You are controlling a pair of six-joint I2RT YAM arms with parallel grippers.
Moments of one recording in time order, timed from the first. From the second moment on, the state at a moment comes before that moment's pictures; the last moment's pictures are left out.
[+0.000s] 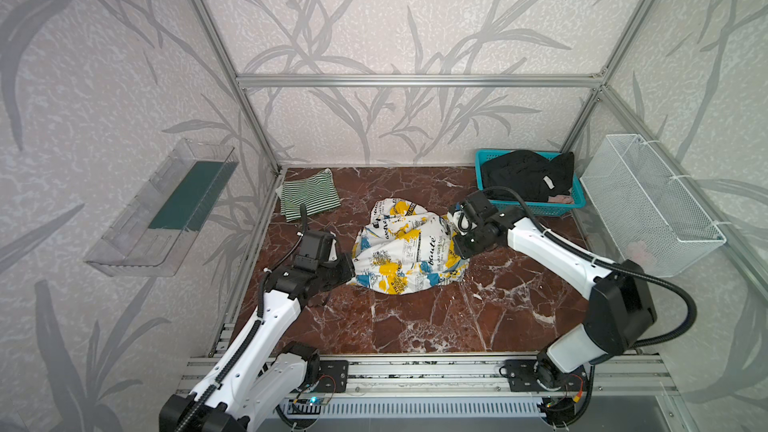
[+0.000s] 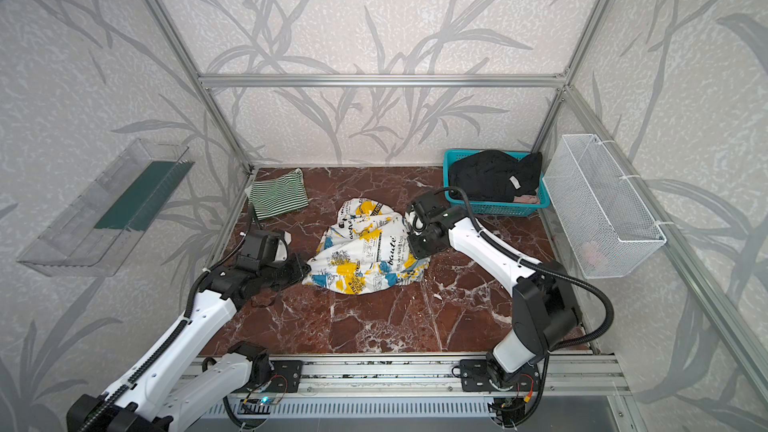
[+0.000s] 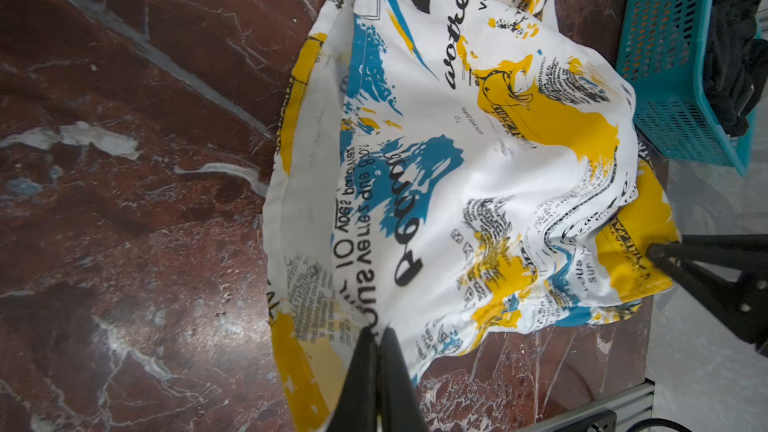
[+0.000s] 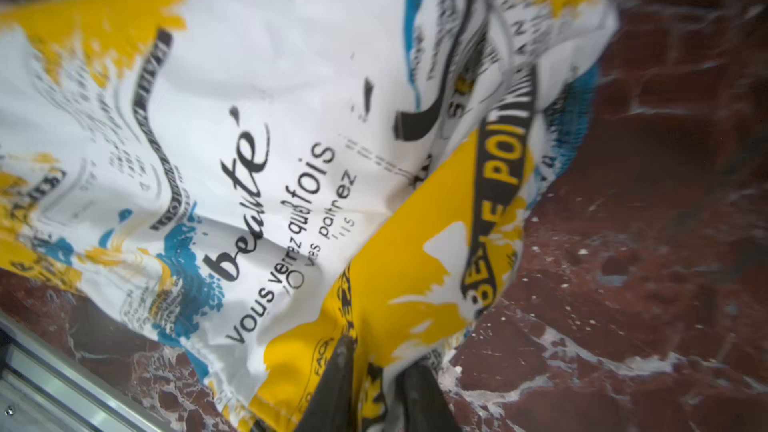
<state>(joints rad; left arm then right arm) -0.24 0.91 0.71 -0.73 0.20 -0.67 0.56 1.60 1.21 -0.84 -0.15 0.15</state>
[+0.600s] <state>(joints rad) -0.19 0.95 0.71 -0.77 0.06 -0.65 0.32 1.34 0.89 -0.63 -0.20 0.28</state>
